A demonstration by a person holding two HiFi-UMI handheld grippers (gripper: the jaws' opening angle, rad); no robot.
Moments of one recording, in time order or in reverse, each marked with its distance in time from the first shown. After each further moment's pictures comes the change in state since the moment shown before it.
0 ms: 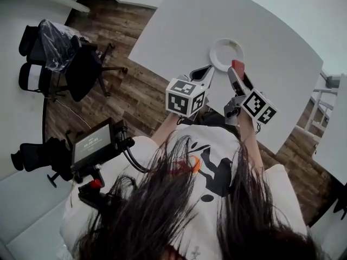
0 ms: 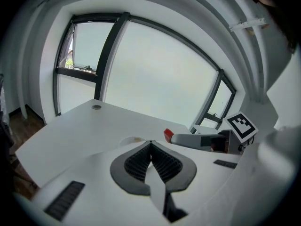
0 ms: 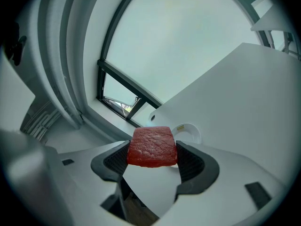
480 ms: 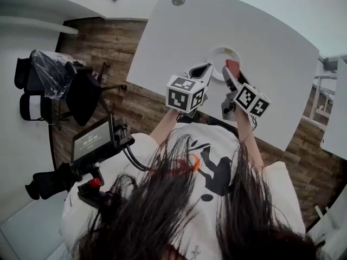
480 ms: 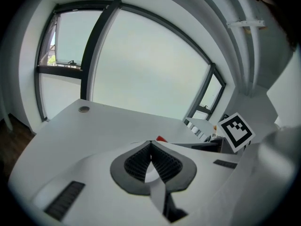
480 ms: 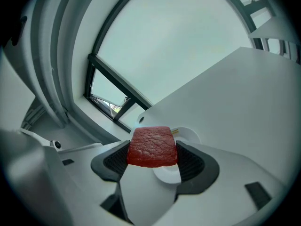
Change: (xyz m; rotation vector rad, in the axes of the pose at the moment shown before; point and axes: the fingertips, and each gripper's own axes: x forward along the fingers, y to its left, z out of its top) left arm 0.031 0.013 0.017 0.104 0.069 -0.116; right arm 0.030 -0.021 -0.001 -0.036 -0.048 -0.131
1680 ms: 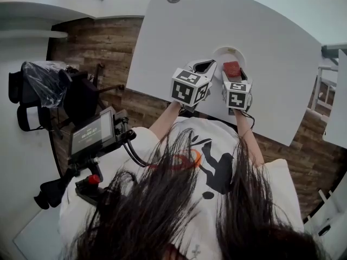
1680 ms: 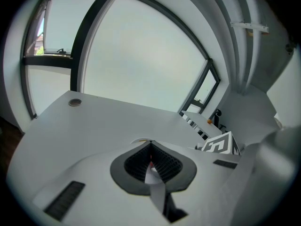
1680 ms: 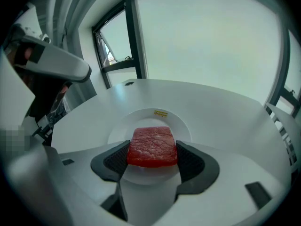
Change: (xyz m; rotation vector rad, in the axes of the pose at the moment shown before) left arm 0.038 0.042 -0.004 0.000 0.125 -0.125; right arm 0.065 -0.049 -0.050 -0.609 0.257 -0.383
